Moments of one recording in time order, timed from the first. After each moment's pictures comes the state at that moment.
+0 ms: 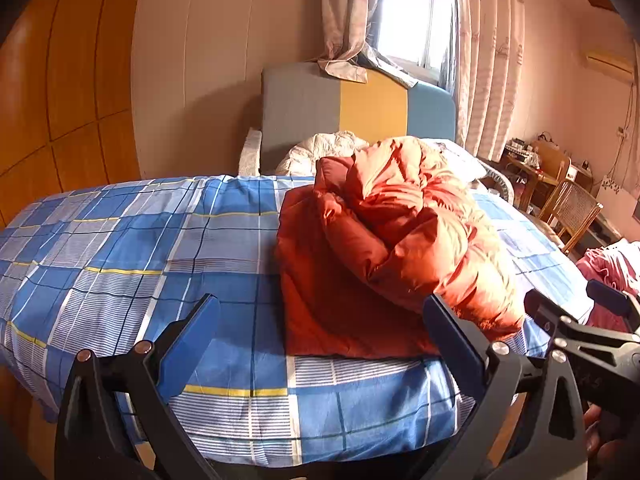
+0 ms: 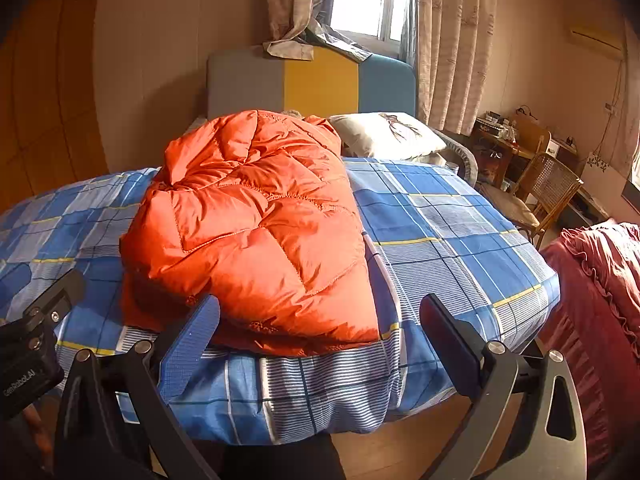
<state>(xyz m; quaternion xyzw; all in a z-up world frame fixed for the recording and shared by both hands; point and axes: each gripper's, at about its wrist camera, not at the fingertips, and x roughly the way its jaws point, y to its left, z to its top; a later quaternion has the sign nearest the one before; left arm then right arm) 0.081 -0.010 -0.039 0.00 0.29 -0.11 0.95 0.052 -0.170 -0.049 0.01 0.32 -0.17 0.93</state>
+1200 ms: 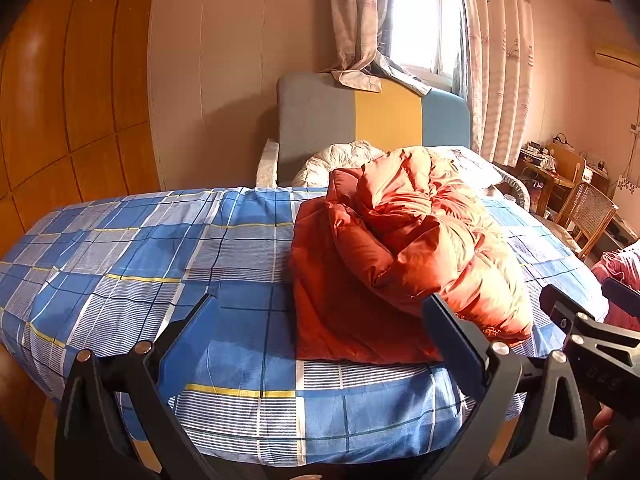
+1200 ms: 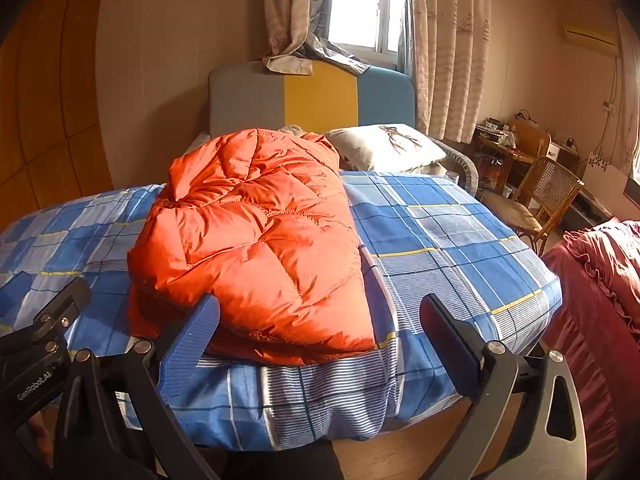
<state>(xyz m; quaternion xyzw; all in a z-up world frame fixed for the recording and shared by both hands) 0.068 -0.019 -0.029 0.01 0.27 -0.07 0.96 0.045 -0.173 -0.040 0.02 0.29 -0.17 0.94</state>
